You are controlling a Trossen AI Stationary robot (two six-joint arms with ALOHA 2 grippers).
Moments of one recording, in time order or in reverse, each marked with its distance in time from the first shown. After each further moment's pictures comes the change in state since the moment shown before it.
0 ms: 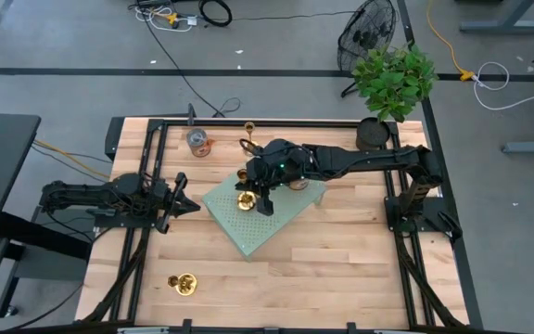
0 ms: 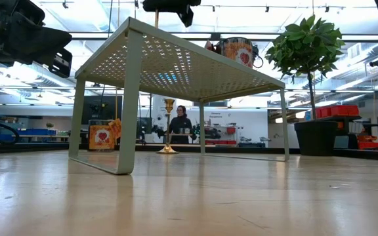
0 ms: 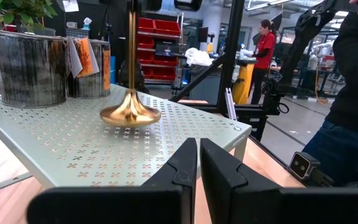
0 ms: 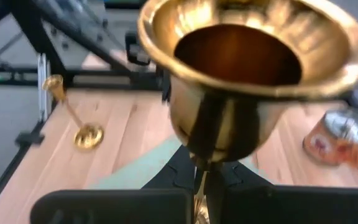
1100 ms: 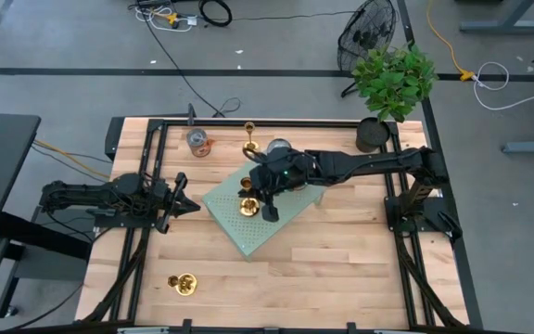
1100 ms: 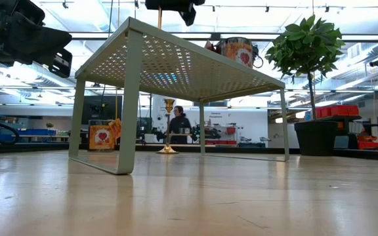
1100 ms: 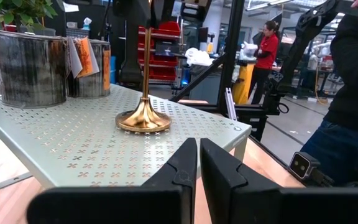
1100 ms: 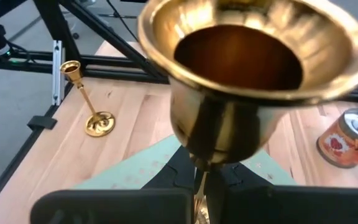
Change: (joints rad) left arm 0.000 0.000 0.000 0.000 0.000 0.000; right arm 0.027 -0.025 -0.061 0.003 -0.018 -0.031
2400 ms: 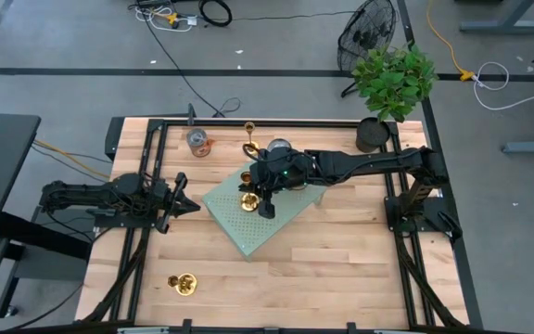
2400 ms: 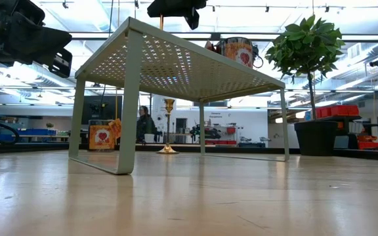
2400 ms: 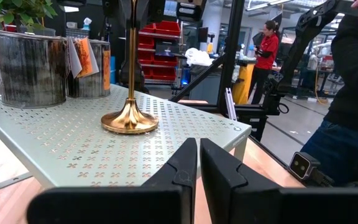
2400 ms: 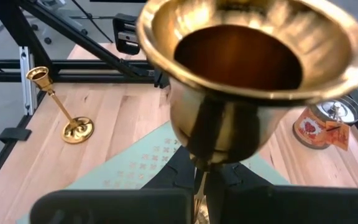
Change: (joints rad) left arm 0.000 0.000 0.000 0.000 0.000 0.000; right arm -0.001 0.001 0.000 -0.007 0.100 0.057
